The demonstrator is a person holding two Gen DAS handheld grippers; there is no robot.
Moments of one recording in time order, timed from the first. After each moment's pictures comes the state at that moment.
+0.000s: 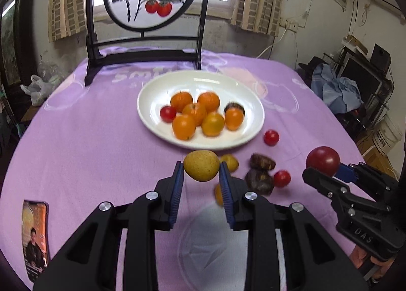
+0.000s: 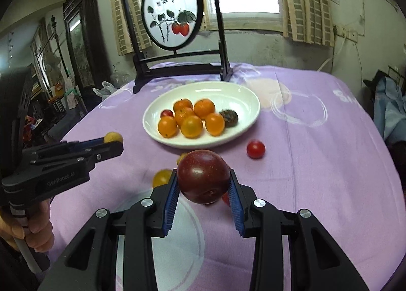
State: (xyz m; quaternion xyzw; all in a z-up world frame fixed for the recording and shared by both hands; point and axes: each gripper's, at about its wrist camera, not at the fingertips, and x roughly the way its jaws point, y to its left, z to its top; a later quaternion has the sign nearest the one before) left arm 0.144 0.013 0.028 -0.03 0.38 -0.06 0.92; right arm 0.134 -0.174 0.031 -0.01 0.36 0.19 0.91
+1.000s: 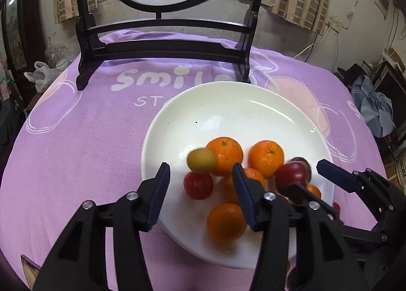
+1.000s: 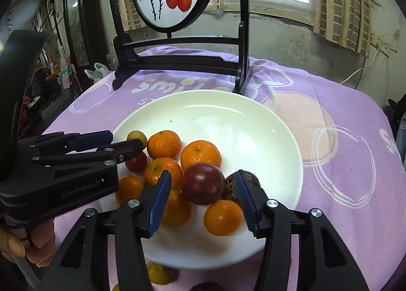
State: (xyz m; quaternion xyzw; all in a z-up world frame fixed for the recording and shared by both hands) left arm 0.315 0.041 -0.003 -0.05 0.44 0.00 0.89; right arm 0.303 -0.109 0.002 -0.06 0.40 0.21 0.89
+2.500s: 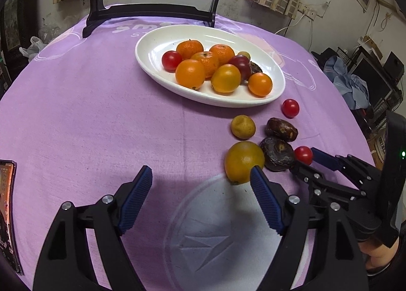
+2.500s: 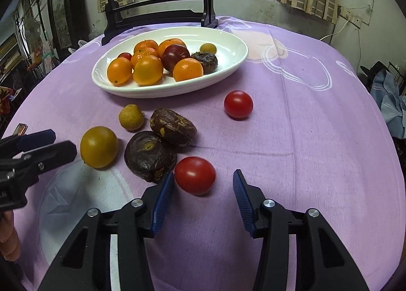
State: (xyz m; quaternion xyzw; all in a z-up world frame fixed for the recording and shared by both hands) left arm 0.156 0.014 -0.042 -0.08 0.46 -0.05 0.88; right arm 0.182 -0.176 -0.050 -0.08 0.45 0.14 0.88
